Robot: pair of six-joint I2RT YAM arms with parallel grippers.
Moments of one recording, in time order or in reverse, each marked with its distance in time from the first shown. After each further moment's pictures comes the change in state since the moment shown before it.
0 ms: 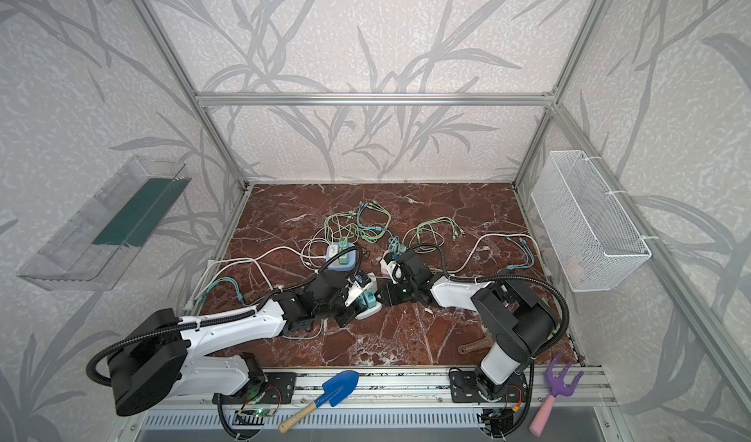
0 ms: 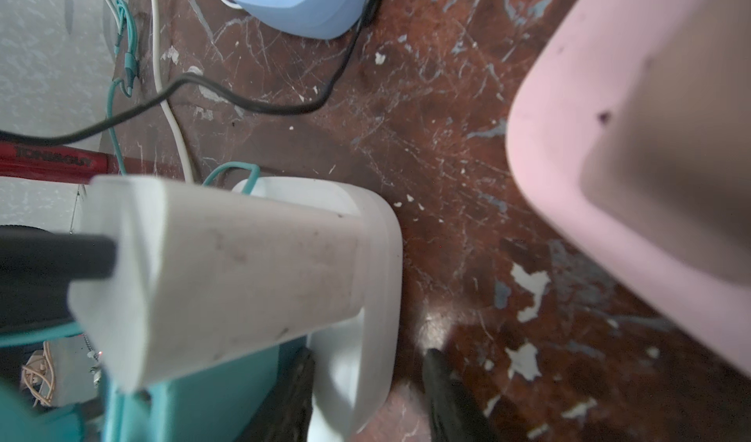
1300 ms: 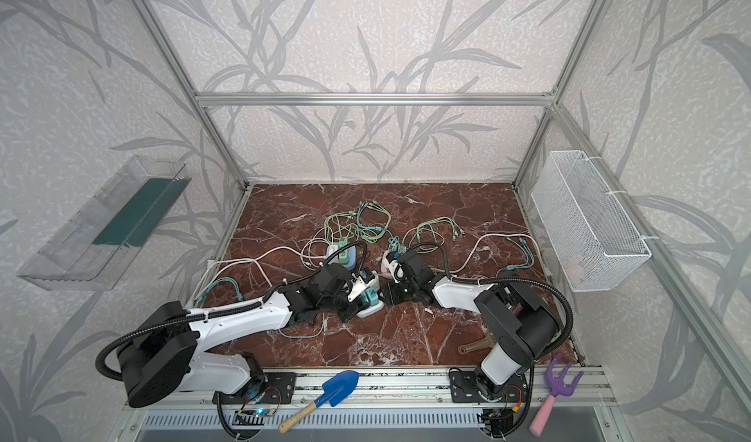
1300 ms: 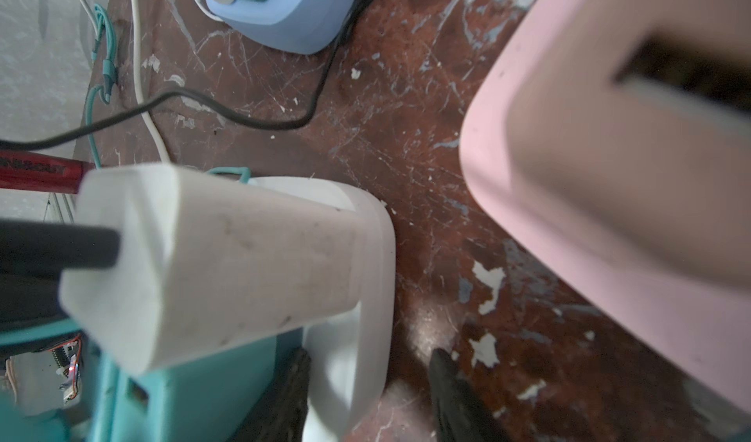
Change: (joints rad) left arm 0.027 0.071 0.081 -0.053 0.049 0.039; right arm -0.005 -0.022 -0.010 -0.003 0.032 0.000
